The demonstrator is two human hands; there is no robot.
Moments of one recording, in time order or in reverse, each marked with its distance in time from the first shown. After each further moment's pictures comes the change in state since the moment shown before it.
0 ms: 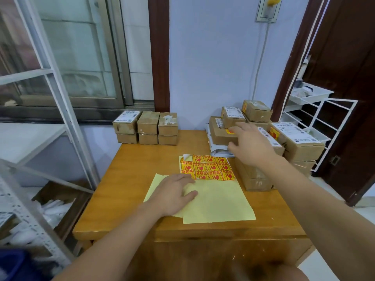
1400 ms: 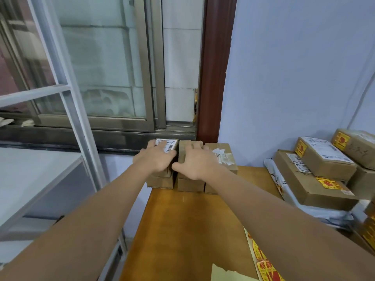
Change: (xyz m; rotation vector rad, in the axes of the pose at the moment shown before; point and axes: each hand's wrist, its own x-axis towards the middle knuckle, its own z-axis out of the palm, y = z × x) left_hand 0.213 -0.280 -0.150 0.073 0.123 -0.605; right_hand 0.272 -0.251 0.170 0.076 -0.250 -0.132
